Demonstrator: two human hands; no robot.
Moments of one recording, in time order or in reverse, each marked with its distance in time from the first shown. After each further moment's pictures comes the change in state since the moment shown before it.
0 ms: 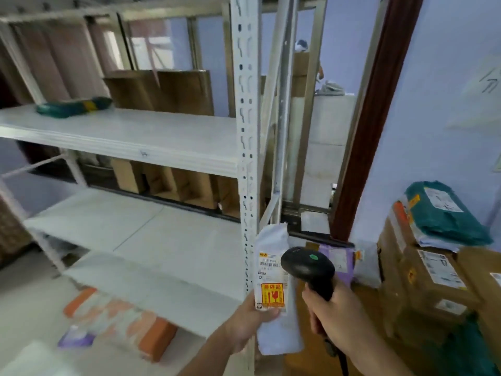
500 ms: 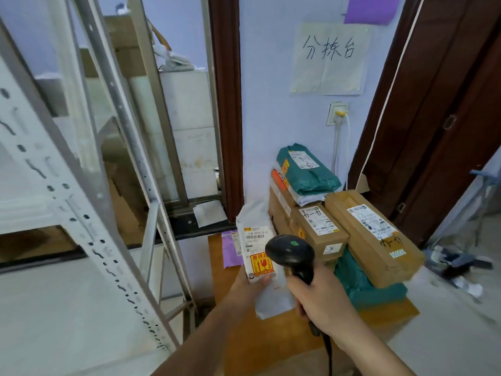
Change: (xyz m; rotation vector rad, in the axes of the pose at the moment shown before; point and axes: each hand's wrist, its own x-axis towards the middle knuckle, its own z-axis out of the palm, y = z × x) left_hand 0.164 0.024 0.147 0.114 -0.405 0.028; right_hand 0.019 0.054 -0.080 0.054 0.431 0.183
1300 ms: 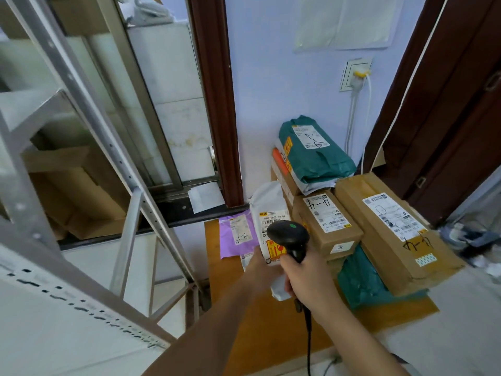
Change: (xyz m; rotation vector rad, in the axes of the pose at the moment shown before) left_hand 0.121 -0.024 0.023 0.304 0.089 -0.080; right_hand 0.121 0.066 0.014 0.155 0.093 0.132
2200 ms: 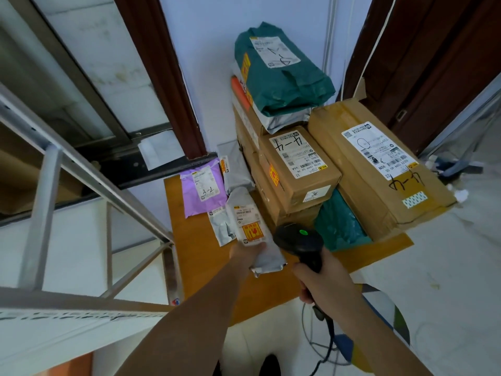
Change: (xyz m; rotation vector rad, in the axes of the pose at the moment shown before) left_hand 0.032 -0.093 0.081 -0.129 0.145 -0.582; right_hand -0.015 0.124 -0.052 0.106 -0.091 0.324
